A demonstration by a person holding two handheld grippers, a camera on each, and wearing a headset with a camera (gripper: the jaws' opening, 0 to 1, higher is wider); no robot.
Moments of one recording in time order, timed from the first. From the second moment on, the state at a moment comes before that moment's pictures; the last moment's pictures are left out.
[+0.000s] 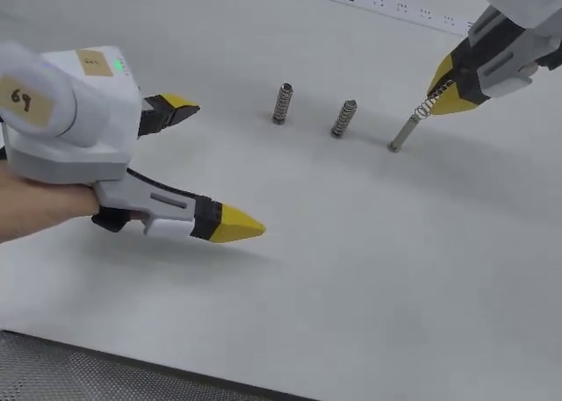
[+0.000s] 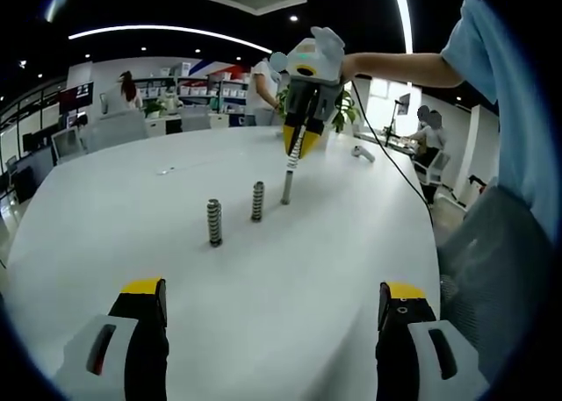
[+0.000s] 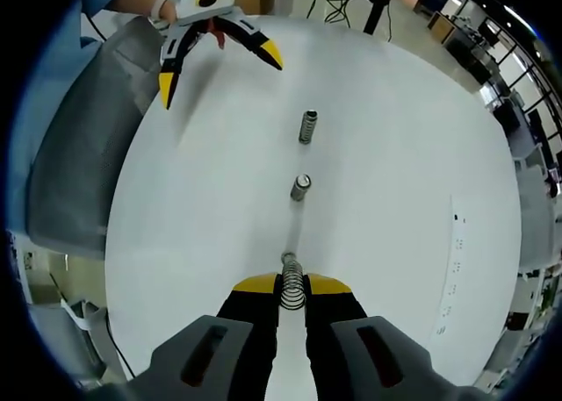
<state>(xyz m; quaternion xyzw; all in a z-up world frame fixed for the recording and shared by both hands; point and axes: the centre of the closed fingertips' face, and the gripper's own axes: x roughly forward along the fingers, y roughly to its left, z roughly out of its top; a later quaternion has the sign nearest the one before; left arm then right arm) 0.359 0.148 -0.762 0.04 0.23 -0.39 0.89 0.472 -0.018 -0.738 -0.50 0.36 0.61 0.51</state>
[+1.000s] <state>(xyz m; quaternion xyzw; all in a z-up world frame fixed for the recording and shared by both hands) 0.361 0.152 -0.766 0.04 0.24 -0.39 0.89 0.469 -0.017 -0.763 -0.51 0.38 0.61 0.47</state>
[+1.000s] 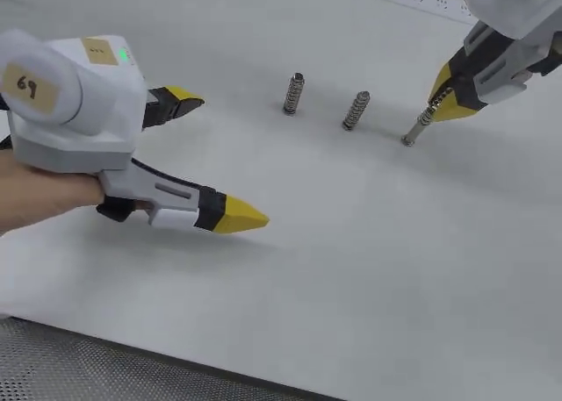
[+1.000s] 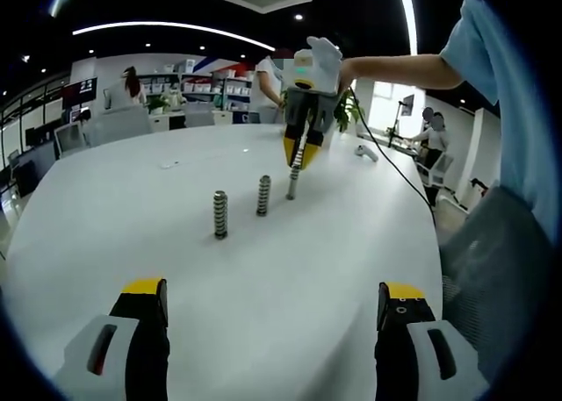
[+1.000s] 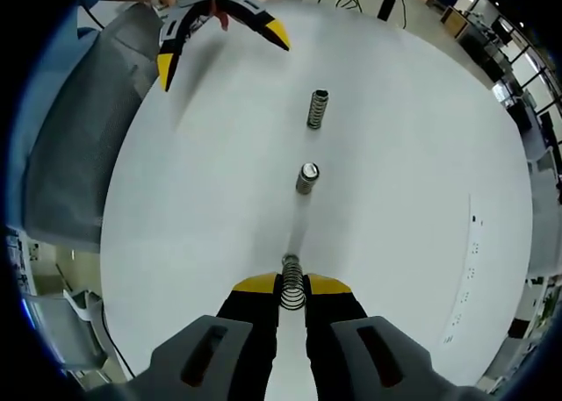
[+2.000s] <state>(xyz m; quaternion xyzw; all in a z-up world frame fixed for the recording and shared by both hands) 0.358 0.156 -0.771 0.03 0.24 -0.38 0.89 0.460 -0.017 -0.792 -0.52 0.40 0.61 0.46</state>
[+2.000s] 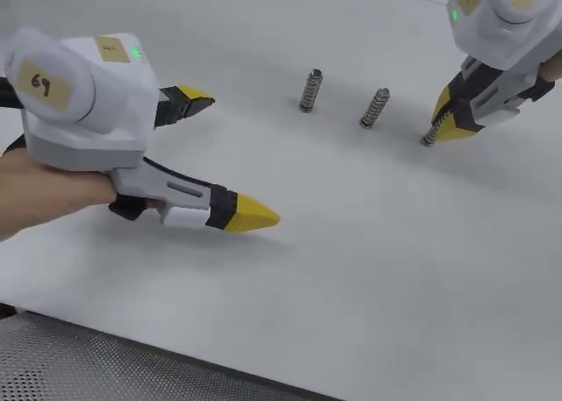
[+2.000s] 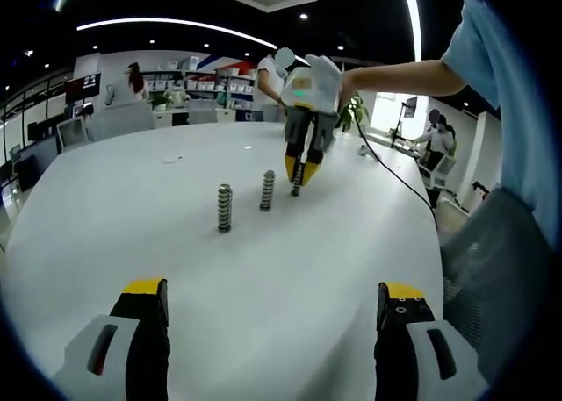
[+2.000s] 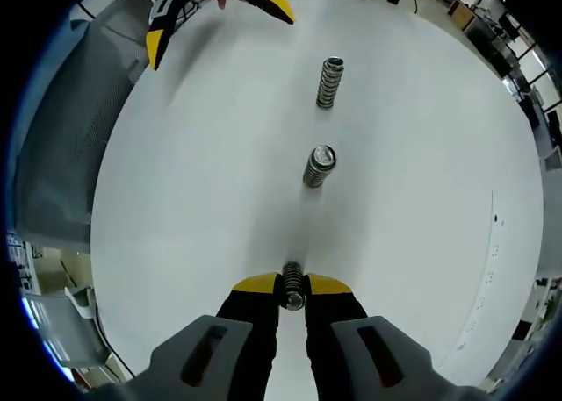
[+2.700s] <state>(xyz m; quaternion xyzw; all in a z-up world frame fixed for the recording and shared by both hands) 0.358 0.158 -0.766 0.03 0.24 -0.38 0.89 0.458 -0.022 -0.800 -0.52 0.41 0.60 0.46</state>
